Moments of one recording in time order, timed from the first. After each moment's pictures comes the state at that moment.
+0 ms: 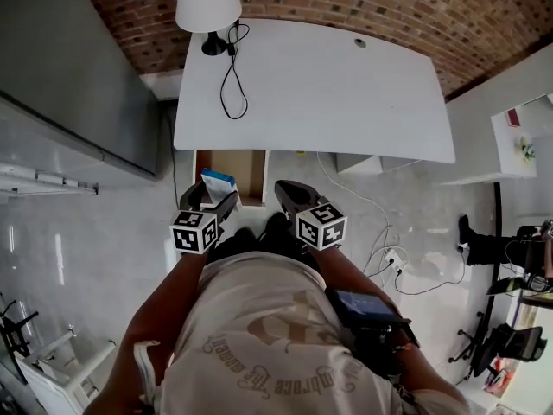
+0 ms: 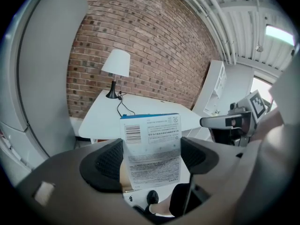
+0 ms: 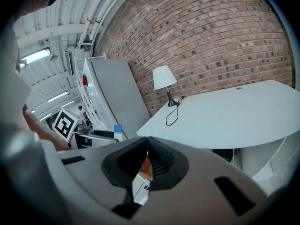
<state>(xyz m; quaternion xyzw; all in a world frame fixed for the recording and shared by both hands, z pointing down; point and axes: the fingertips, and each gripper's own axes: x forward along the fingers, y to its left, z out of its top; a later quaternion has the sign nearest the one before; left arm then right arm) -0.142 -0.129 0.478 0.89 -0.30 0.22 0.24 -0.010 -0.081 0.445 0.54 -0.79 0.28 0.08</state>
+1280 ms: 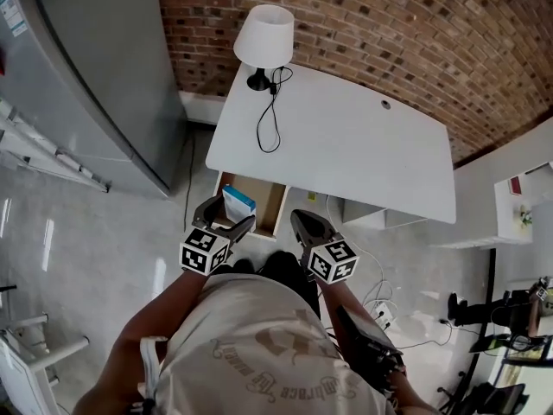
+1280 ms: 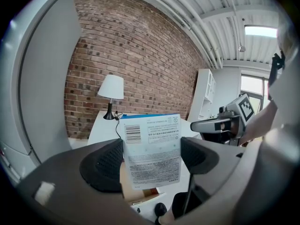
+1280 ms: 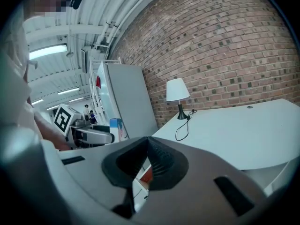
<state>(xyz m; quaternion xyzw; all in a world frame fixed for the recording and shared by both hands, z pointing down) -0.176 -0.122 0.406 0.93 -0.29 0.15 0.16 -0.048 -0.083 0.395 0.52 -0.83 0.20 0.07</state>
